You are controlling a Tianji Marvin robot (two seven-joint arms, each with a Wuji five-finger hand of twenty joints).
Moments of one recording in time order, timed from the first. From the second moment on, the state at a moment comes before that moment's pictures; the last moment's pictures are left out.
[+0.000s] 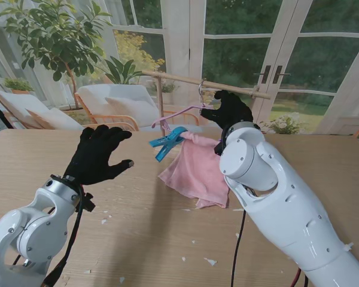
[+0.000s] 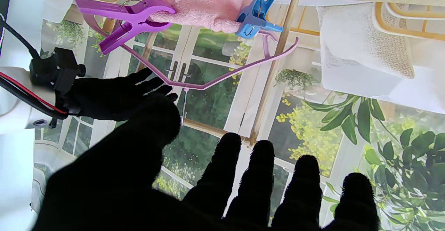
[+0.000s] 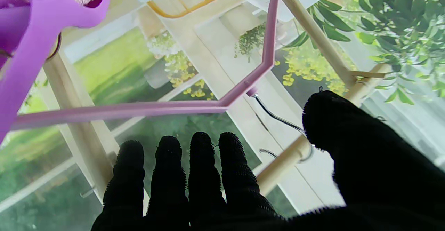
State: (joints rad) left arm 1.74 -1.08 -1.43 -2.03 0.82 -0.08 -0.05; right arm -1.16 -1.19 1.03 -1.75 -0.53 0.70 -0.07; left_hand 0.60 -0.32 0.65 -0.12 0.36 0.24 0.29 0.32 0.30 0.27 0.26 0.39 0.13 0.33 0.12 0.67 -0.12 0.43 0.19 0.77; right_hand 0.29 -0.47 0.87 -0.08 0.29 0.13 0.40 0.42 0.29 0.08 0.58 0.30 0.28 0.05 0.34 0.26 0.10 0.06 0.52 0.49
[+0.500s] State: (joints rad) left arm 1.72 -1.08 -1.38 -2.03 0.77 -0.05 -0.04; right arm -1.42 -1.15 1.06 -1.98 -0.74 0.52 -0.10; left_hand 0.60 -0.30 0.63 -0.12 0.36 0.24 0.29 0.32 0.30 0.27 0.25 0.39 0.13 0.33 0.12 0.66 -0.12 0.43 0.19 0.75; right_hand 0.28 -0.42 0.87 -0.08 0.30 0.13 0.39 0.40 0.29 0.08 0.57 0.29 0.28 0.05 0.34 0.25 0.10 0.09 0.50 0.47
